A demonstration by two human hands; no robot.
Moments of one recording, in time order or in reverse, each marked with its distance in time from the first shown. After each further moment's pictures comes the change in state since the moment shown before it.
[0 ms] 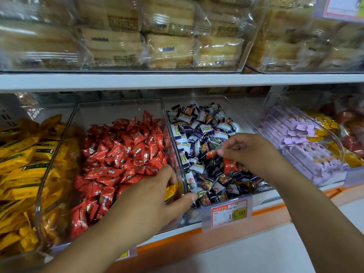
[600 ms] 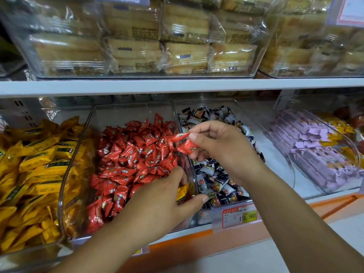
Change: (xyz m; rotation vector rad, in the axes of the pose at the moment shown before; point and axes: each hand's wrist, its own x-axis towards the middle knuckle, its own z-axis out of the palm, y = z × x) left_hand -0.001 0.003 -0.002 0.014 -0.003 -0.030; right_hand -0.003 -0.053 0.049 0.520 -0.150 -0.202
